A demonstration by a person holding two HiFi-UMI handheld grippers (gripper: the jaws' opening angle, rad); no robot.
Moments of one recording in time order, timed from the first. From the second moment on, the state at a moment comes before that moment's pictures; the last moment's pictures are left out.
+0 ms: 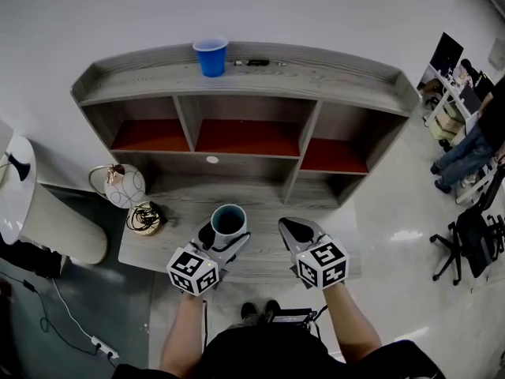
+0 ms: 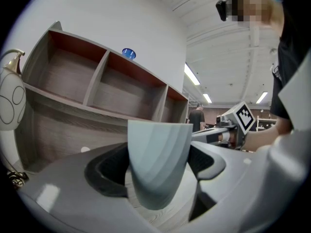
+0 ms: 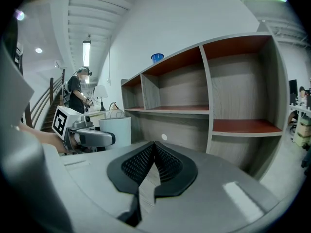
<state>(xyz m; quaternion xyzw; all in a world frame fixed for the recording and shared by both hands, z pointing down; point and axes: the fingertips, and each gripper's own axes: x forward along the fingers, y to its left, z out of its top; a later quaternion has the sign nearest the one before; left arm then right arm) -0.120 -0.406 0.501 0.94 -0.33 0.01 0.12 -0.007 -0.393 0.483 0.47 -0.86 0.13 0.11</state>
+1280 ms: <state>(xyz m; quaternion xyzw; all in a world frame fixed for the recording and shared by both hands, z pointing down) -0.081 -0.408 0.489 0.93 -0.36 0.03 0.10 0.024 -0.395 0.473 0.44 -0.88 0.12 0.10</state>
